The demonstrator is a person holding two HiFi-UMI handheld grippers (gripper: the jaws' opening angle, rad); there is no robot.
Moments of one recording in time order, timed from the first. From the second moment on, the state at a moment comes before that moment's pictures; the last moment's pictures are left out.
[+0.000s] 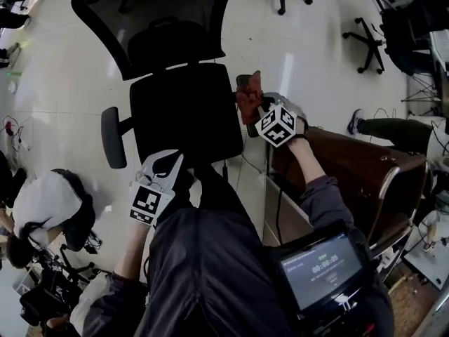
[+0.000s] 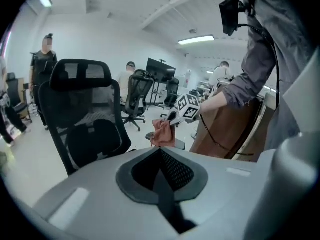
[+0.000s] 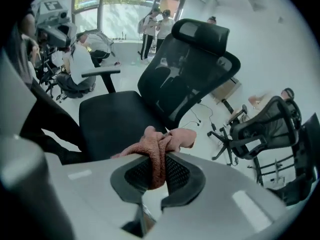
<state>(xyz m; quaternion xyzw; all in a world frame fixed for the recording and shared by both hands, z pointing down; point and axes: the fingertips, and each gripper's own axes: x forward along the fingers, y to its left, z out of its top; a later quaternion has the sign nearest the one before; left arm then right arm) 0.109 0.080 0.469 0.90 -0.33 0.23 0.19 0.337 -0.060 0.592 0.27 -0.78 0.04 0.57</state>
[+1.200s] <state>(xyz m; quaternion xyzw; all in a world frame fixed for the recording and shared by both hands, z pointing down) 0.160 0.054 0.507 0.90 -0.27 0.30 0.16 0.355 -0.021 0.659 0.20 -0.79 0.07 0.58</state>
